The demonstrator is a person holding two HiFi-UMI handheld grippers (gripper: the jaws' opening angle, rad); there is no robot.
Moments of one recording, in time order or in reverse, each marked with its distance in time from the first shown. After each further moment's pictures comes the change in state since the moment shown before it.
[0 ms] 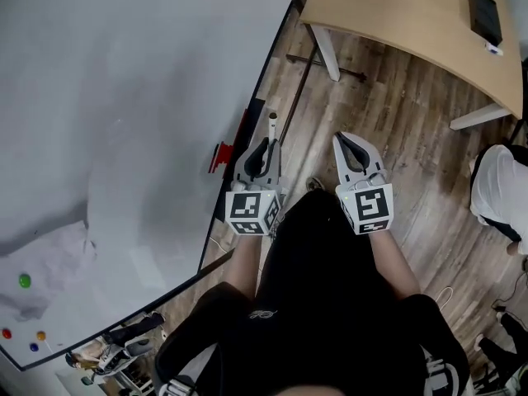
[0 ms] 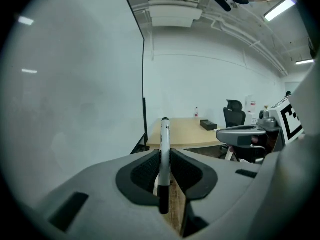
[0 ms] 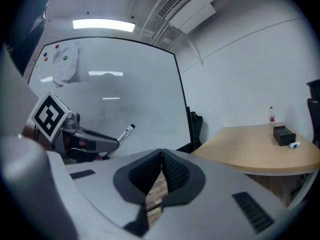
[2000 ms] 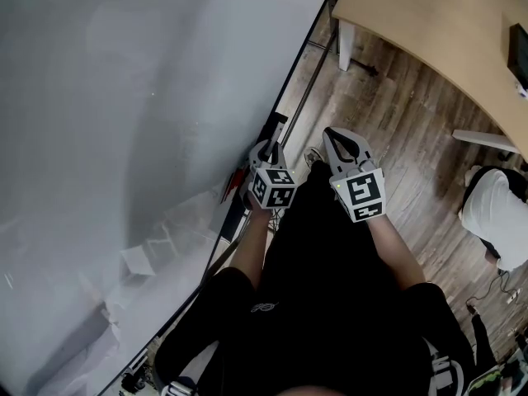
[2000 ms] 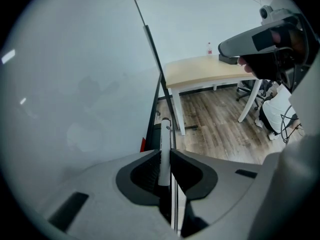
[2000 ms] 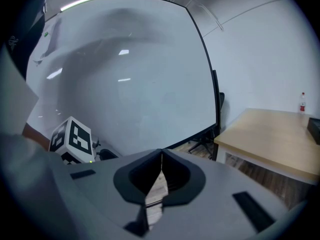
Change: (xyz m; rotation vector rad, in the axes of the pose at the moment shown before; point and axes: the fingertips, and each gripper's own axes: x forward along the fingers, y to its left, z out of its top) left arm 0.122 0.157 -0.168 0.213 0.609 0.152; right arm 0.203 0.031 -0.060 -0.027 0.262 0.181
